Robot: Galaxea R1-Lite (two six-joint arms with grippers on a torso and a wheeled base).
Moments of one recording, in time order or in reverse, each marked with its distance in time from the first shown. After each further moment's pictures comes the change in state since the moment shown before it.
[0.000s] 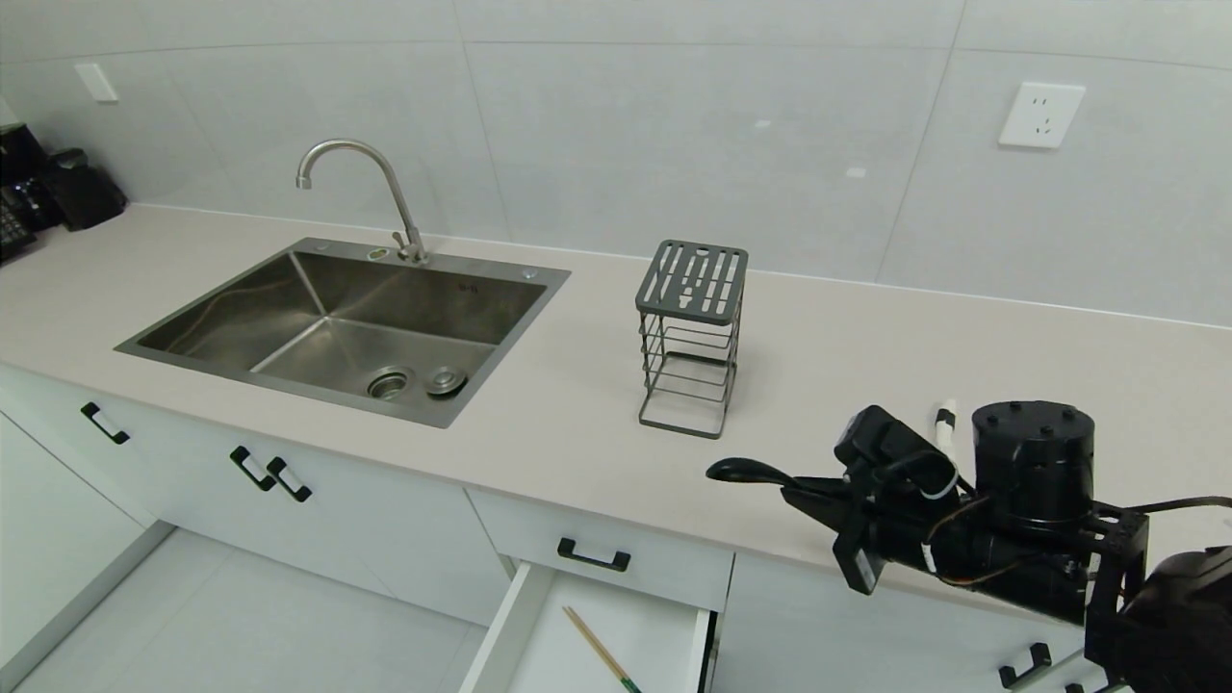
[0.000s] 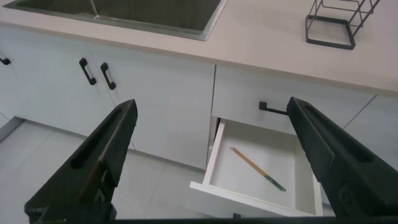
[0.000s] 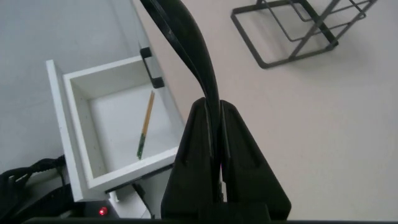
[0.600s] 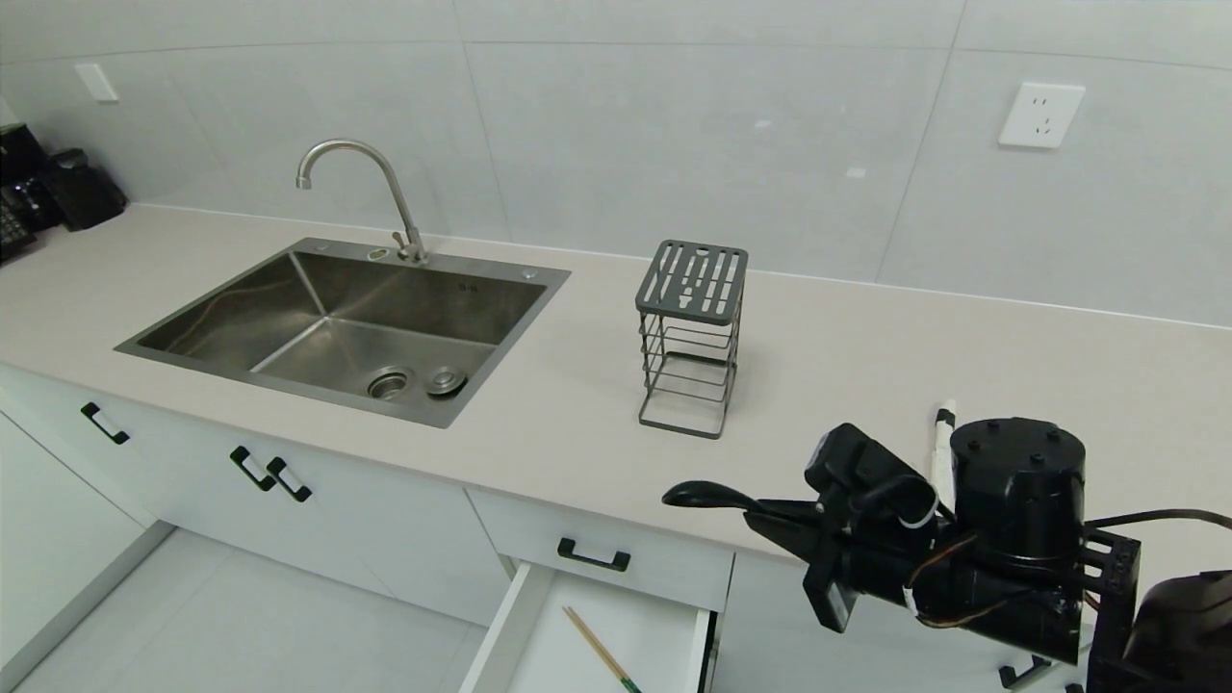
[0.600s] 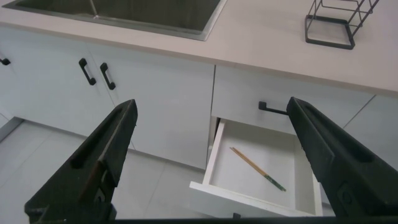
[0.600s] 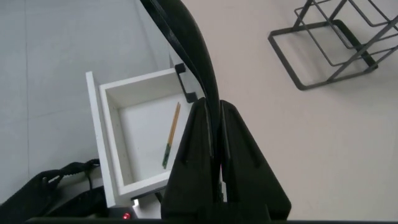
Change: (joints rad) left arm -0.001 0.000 0.000 0.000 0.000 0.000; right arm 0.135 -0.023 0.002 0.001 -0.034 0.061
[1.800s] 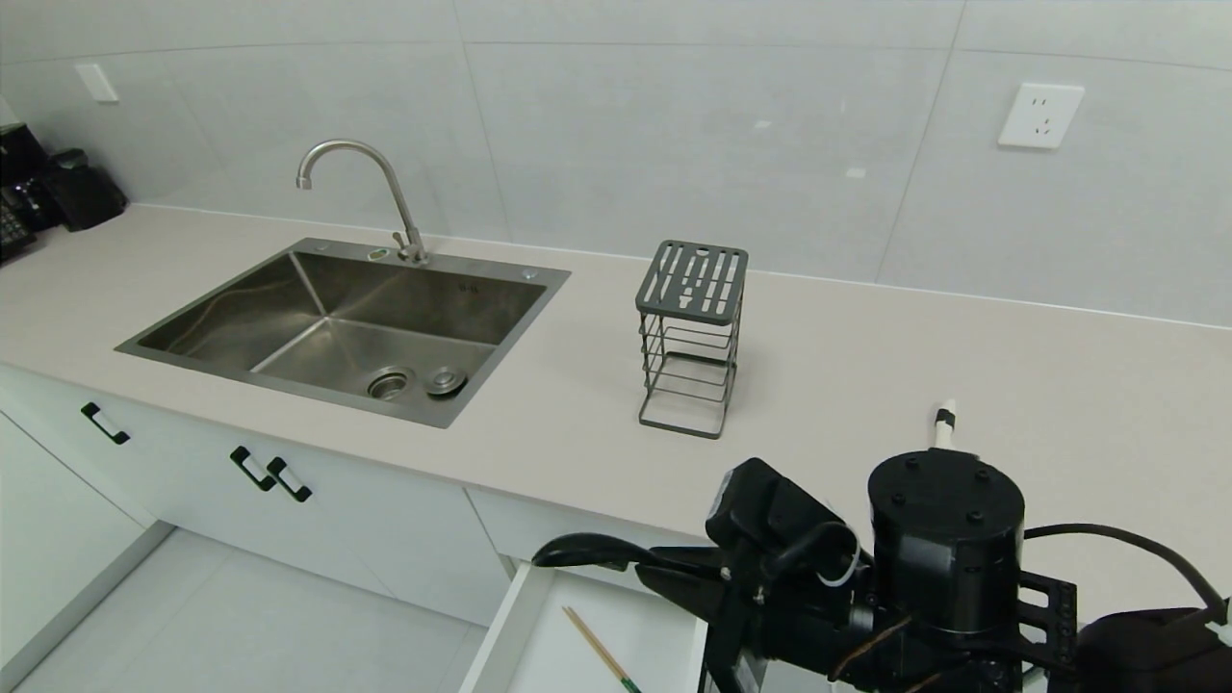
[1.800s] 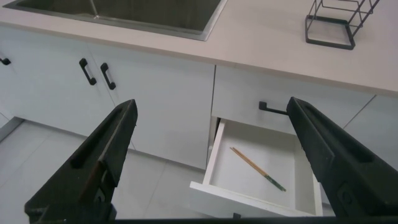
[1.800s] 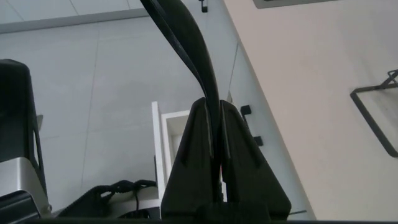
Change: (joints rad) left arm 0.001 0.000 0.000 0.000 0.000 0.000; right arm 0.247 0.036 -0.109 0.010 -0.025 0.109
